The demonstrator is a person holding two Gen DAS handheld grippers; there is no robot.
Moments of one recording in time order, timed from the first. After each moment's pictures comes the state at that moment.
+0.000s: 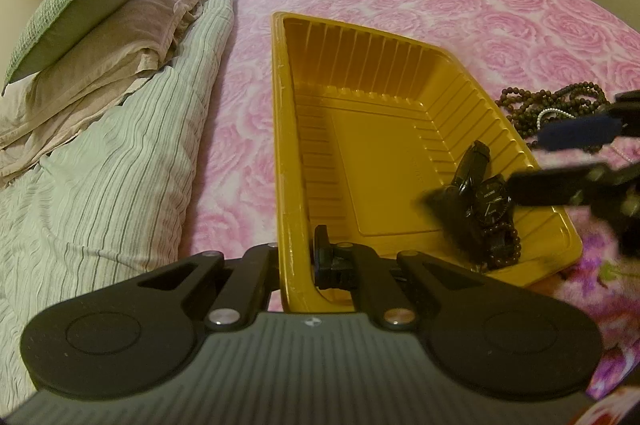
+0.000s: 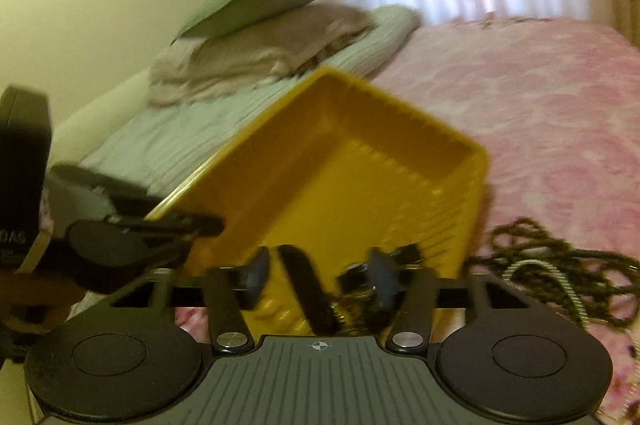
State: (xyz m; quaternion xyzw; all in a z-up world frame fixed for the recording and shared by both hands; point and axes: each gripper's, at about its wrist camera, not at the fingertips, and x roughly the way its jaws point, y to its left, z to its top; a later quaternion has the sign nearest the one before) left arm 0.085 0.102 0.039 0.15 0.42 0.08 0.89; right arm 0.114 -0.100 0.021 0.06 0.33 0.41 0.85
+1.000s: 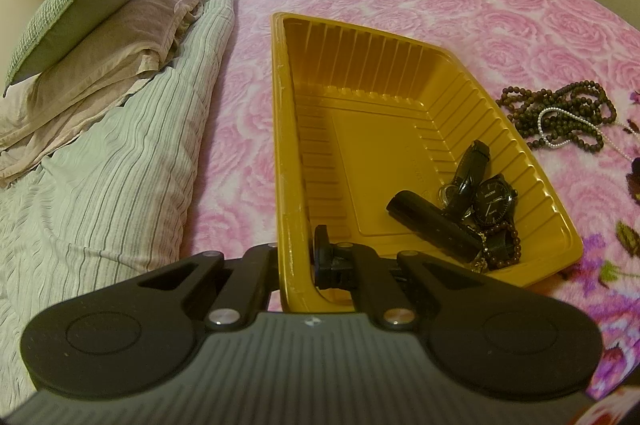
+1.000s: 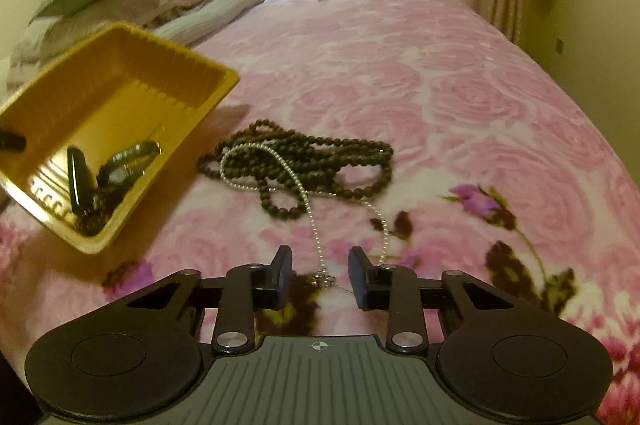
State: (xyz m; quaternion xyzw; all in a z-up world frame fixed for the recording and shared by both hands) left arm 0.085 0.103 0.039 0.15 0.42 0.08 0.89; right arm 0.110 -0.218 -0.037 -0.02 0.37 0.22 0.90
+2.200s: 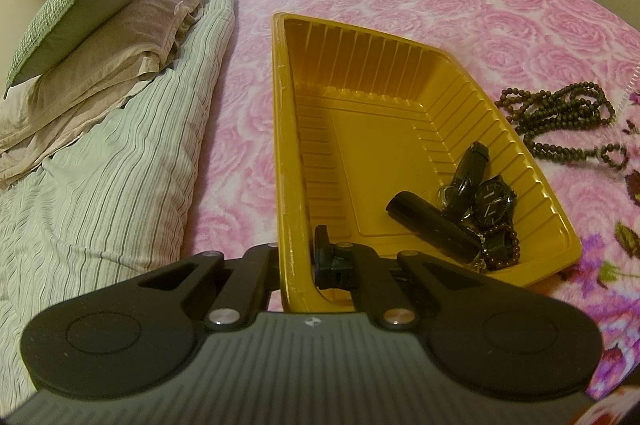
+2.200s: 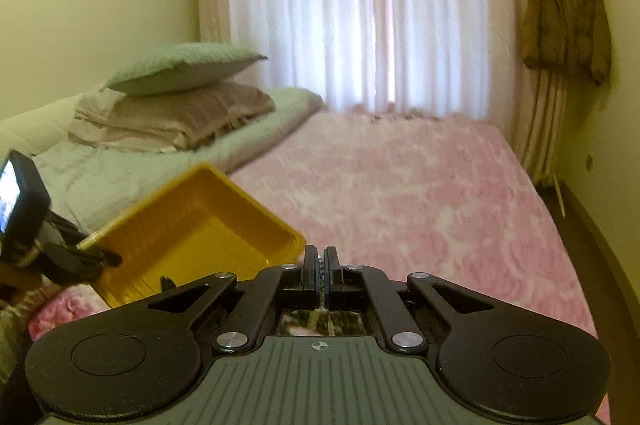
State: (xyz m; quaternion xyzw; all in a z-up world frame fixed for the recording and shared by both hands) left arm 0.085 0.107 0.039 0.15 0.42 0.08 0.89; right arm 0.077 -0.217 0.118 -0.02 0.21 0.30 0.93
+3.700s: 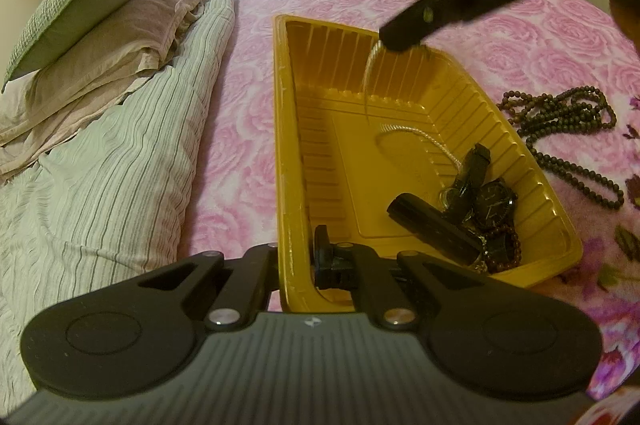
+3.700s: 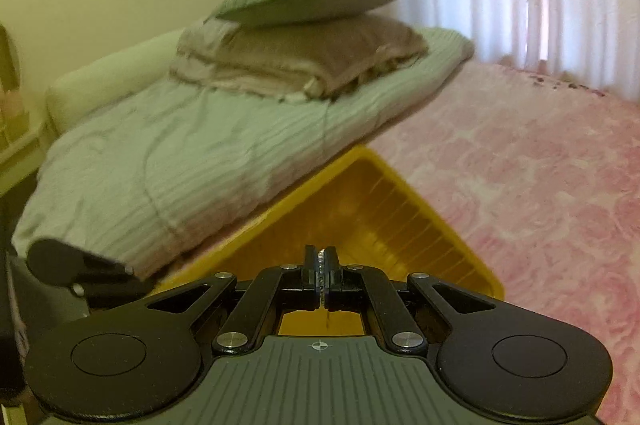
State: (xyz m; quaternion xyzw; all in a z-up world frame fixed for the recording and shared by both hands) left arm 0.084 0.106 0.037 0.15 0.41 0.07 0.89; right arm 0.185 -0.010 0.084 -0.07 0.31 0.48 0.82
